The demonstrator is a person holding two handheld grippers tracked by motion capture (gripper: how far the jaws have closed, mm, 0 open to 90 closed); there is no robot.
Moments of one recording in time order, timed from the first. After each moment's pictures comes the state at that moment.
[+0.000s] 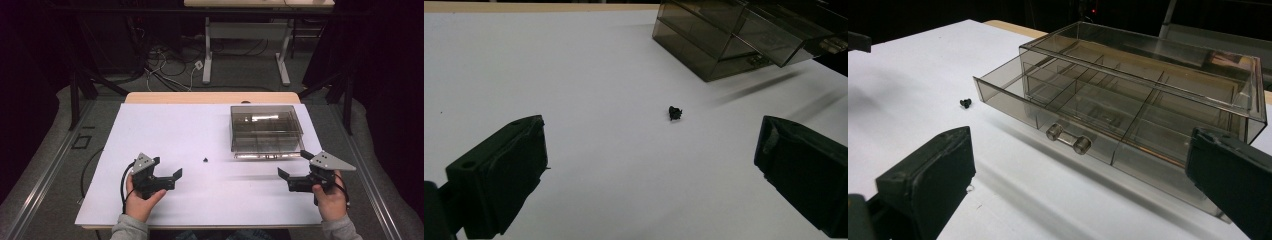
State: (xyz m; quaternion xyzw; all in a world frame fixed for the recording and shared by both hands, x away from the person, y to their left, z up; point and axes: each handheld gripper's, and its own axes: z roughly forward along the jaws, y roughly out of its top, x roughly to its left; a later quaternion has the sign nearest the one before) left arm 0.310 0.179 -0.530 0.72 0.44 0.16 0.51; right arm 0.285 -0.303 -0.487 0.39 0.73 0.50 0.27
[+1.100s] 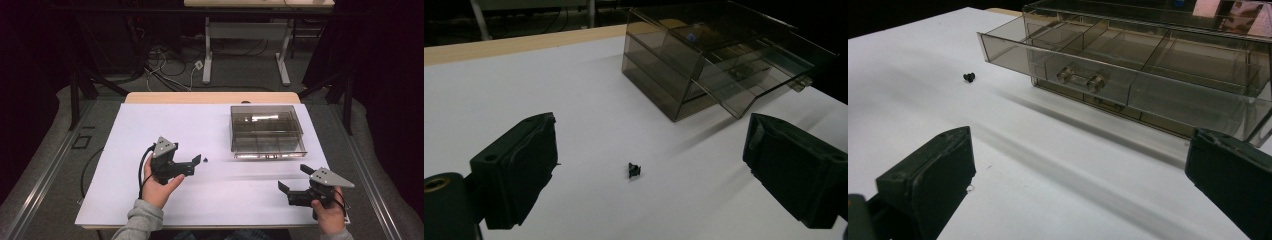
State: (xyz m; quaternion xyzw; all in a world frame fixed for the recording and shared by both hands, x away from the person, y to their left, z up) left arm 0.332 0.120 -0.479 0.74 0.41 0.17 0.50; right arm 0.262 -0.306 -0.523 0.41 0.72 0.50 0.26
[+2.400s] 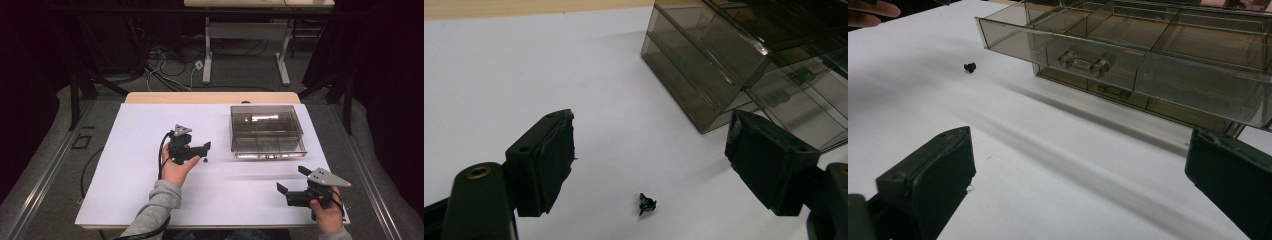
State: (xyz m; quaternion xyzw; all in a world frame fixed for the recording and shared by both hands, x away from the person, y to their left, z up) left arm 0.390 0.087 -0.503 0.74 0.48 0.13 0.45; right arm 0.266 -0.307 -0.532 0.41 0.73 0.50 0.25
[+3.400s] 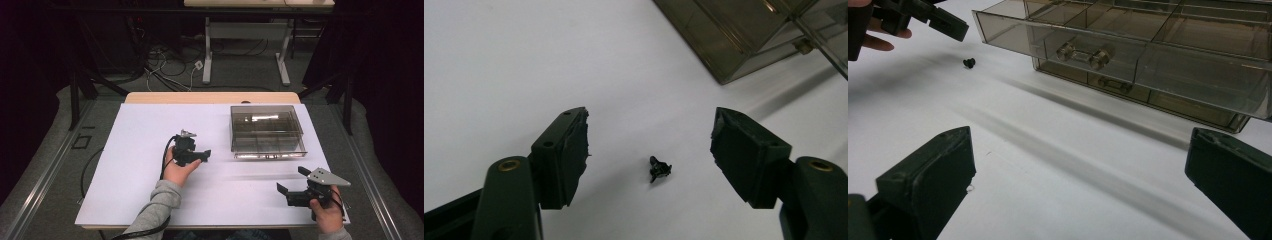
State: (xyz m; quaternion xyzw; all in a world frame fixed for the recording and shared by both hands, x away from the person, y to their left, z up) left arm 0.402 0.081 -0.532 0.78 0.48 0.09 0.39; right arm 0.267 -0.308 -0.534 0.41 0.73 0.49 0.23
